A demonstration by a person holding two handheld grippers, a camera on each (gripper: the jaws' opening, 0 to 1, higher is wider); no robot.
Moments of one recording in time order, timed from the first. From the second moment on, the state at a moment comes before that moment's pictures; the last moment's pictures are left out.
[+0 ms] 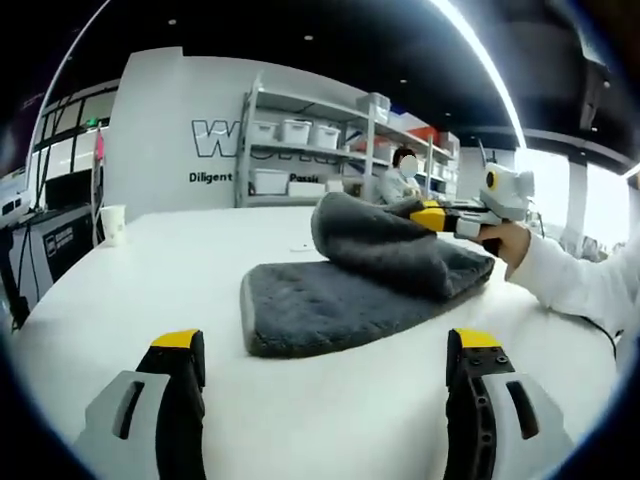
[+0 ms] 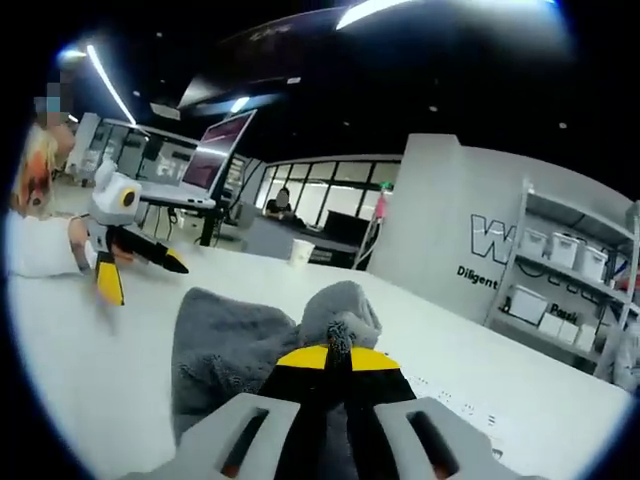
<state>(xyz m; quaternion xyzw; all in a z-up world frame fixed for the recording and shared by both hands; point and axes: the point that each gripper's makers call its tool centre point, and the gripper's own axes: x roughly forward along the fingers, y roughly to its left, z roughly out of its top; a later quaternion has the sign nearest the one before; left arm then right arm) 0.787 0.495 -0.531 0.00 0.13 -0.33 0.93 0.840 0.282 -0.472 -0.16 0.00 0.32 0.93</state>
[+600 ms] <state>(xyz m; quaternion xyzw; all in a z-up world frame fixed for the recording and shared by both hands) 0.784 0.497 -0.532 0.00 0.13 -0.33 0.94 0.845 0.215 -0.471 -0.16 0.00 0.26 0.95</state>
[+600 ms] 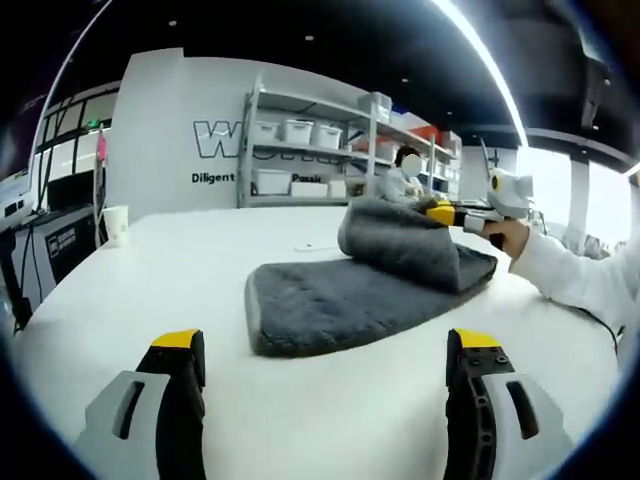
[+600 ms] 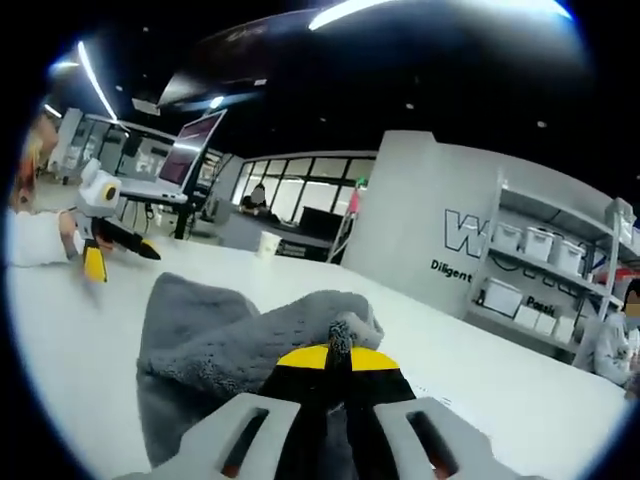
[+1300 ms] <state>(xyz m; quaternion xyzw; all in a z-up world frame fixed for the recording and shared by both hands) 0.786 0.501 -0.535 0.01 0.14 -0.32 0.94 0.839 0.144 -0.488 -0.19 0.01 0.20 0.96</state>
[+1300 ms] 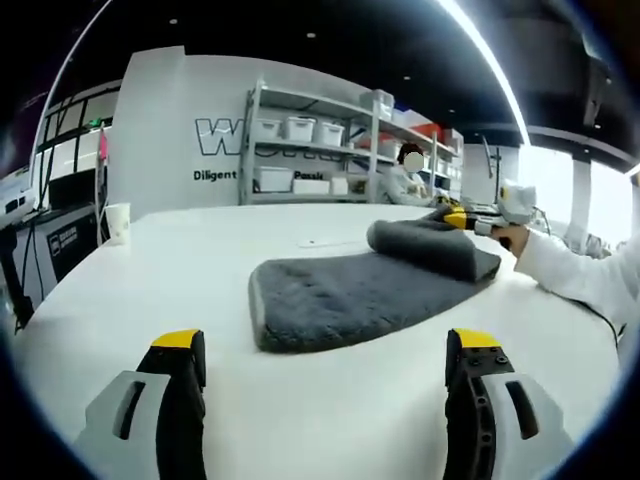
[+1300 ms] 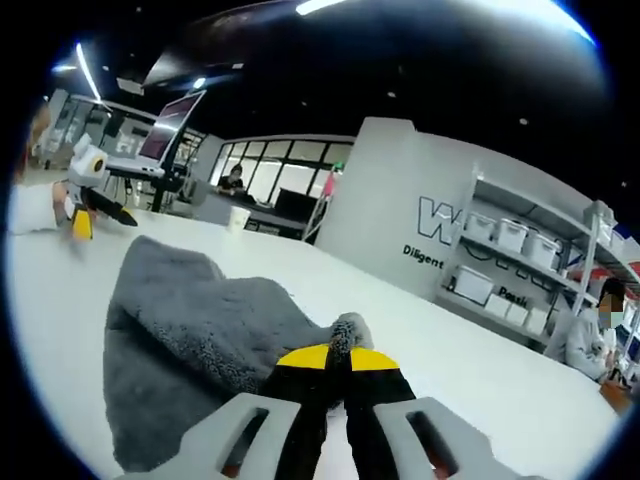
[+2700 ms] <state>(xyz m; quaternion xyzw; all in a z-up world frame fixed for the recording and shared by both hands) 0.786 0.504 -0.539 0.01 0.14 -0.32 0.94 0.807 -0.007 -0.502 -0.19 0.04 0.07 0.98</state>
